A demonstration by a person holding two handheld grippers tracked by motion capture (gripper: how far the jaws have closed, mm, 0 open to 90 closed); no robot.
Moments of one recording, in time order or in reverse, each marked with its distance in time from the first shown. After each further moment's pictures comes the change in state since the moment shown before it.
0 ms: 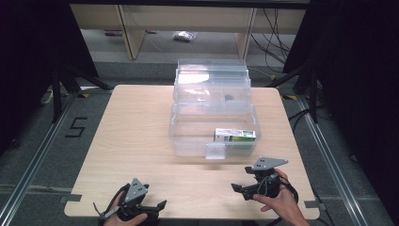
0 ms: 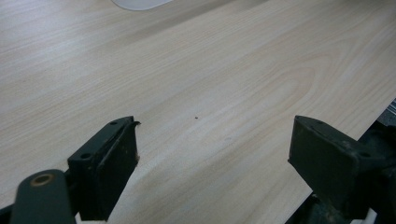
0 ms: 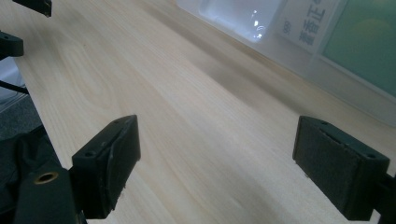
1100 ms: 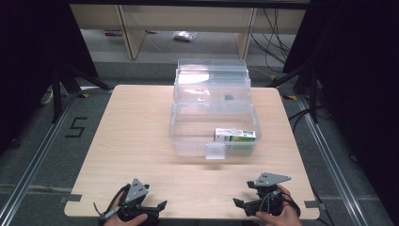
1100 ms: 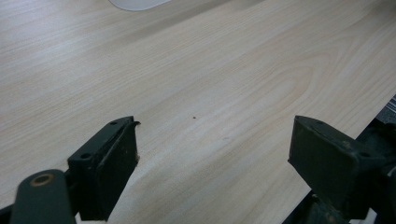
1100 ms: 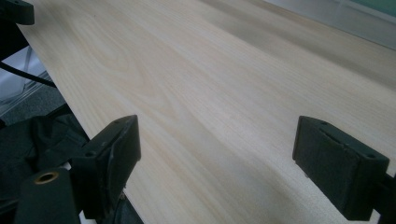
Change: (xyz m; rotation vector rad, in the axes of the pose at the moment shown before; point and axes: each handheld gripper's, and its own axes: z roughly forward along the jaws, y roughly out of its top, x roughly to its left) left arm -0.002 0.000 0.000 -0.010 -0.009 -0.002; right arm 0.021 -0.035 -0.005 0.021 -0.013 0.057
